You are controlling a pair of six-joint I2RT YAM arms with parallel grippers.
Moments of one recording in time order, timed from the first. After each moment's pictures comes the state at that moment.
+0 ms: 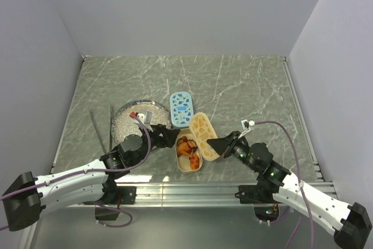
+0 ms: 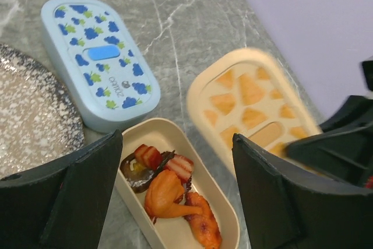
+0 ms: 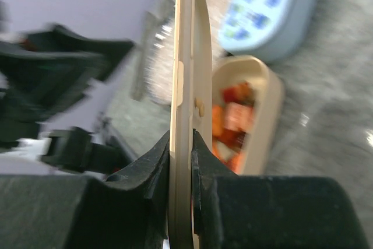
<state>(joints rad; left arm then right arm) -0.99 0.81 0.31 0.41 -0.38 -0.59 0.81 0.45 0.10 0.21 0.04 0.86</state>
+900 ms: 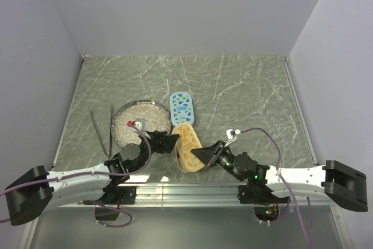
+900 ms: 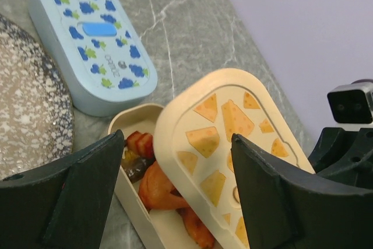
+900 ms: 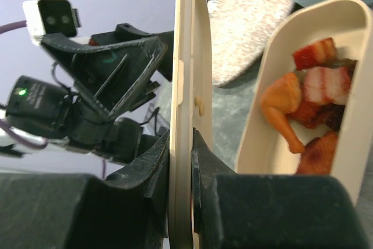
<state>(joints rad) -1.02 0.86 0.12 0.71 -0.41 -0.69 1.21 0.85 0.04 0.76 0.35 1.08</state>
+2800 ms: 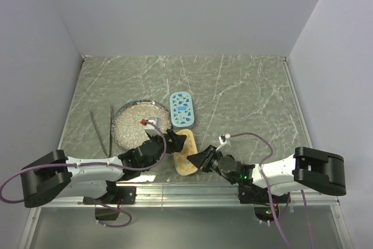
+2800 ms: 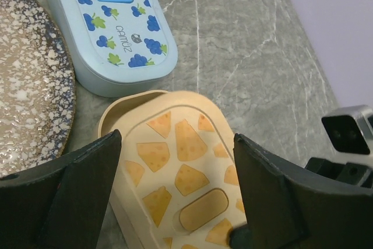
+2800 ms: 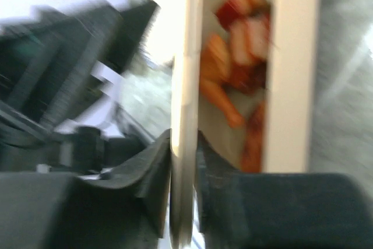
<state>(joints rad) -1.10 1.13 0.26 0.63 -0.54 -0.76 1.27 1.23 0.09 0.86 0.45 1.28</state>
